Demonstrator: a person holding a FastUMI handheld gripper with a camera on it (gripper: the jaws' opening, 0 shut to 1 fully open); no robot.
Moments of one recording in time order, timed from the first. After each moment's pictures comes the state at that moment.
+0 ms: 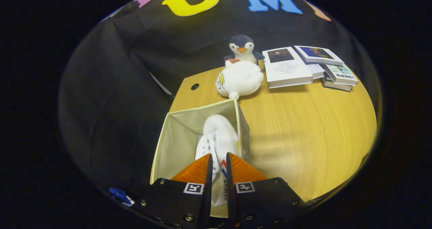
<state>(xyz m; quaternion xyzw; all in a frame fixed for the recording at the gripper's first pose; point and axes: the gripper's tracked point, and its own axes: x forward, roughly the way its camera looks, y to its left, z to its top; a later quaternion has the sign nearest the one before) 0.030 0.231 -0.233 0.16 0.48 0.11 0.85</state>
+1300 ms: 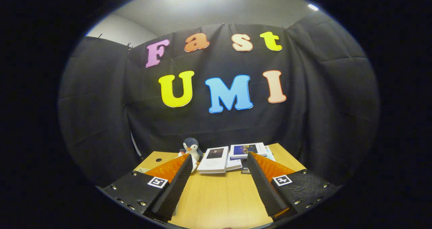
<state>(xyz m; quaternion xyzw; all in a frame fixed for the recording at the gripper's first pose) -0.028 -0.046 0.017 0.03 0.12 -0.03 0.99</state>
